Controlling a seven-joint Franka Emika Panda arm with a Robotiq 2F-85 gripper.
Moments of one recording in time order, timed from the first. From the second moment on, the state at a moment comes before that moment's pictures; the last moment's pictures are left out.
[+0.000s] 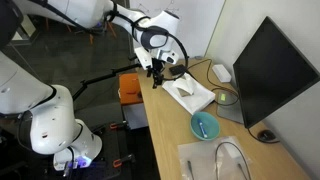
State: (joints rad) arm 0.13 -0.20 0.19 -2.31 0.09 1.91 0.18
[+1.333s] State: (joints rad) arm 0.10 0.24 0.05 -2.00 0.02 2.31 0.69
